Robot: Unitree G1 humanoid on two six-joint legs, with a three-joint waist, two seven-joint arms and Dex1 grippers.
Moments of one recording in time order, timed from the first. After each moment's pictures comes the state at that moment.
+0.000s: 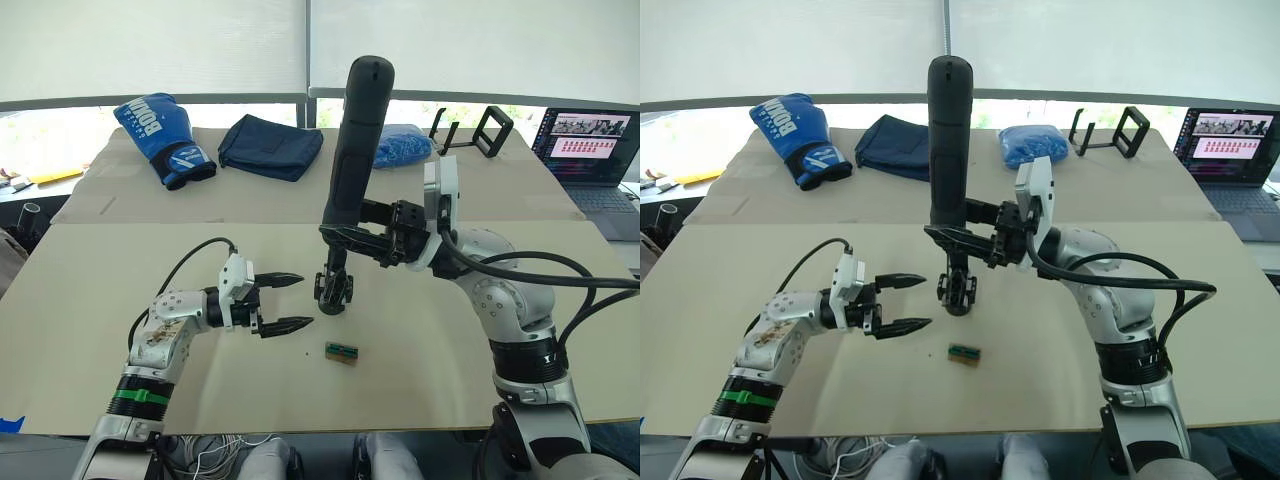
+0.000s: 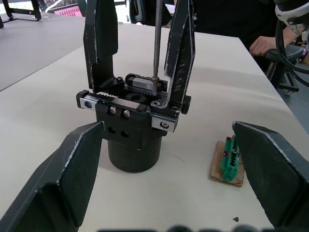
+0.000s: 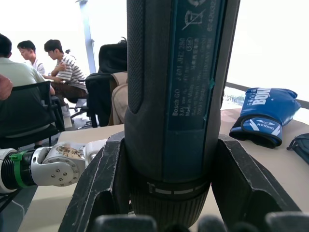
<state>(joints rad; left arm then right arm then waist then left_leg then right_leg) -0.38 0.48 -0.05 0.14 -0.41 0.13 -1.27 -0.65 -0.39 0.02 -0.19 0.65 0.49 0.93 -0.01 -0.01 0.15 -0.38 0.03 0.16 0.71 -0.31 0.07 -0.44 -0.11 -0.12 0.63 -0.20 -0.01</state>
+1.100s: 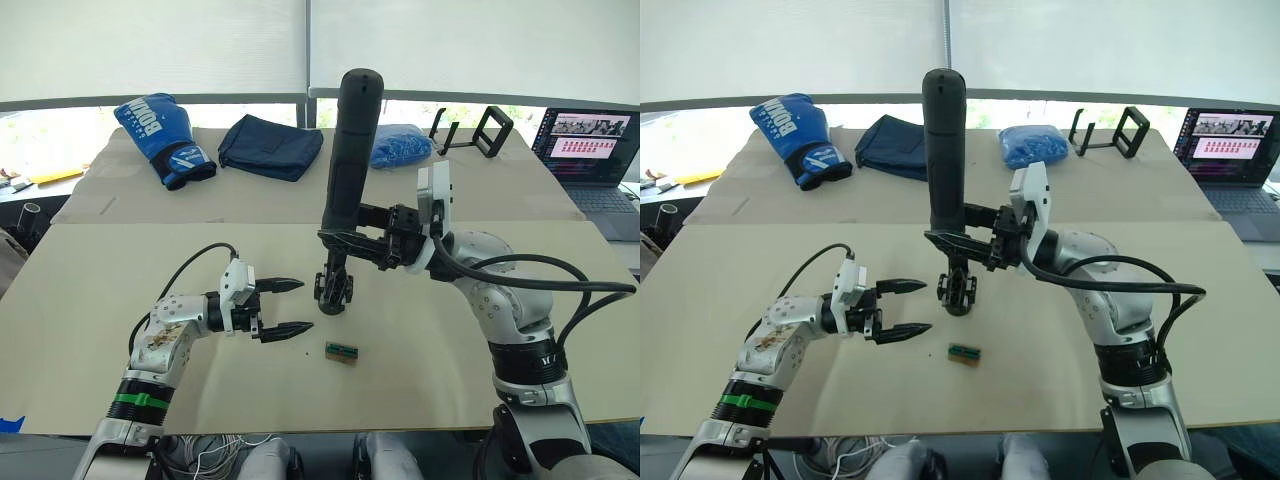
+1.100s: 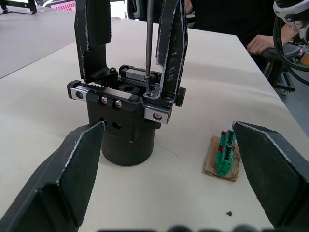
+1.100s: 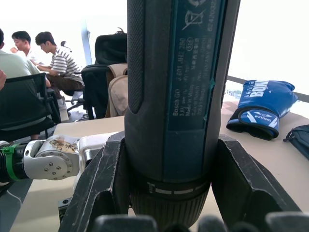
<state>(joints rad) -0.36 0.48 -0.06 0.13 -0.41 0.13 -1.27 -0.64 -0.39 0.03 -0.19 0.61 0.49 0.93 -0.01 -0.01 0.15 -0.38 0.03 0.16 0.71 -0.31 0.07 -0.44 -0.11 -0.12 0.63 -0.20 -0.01</state>
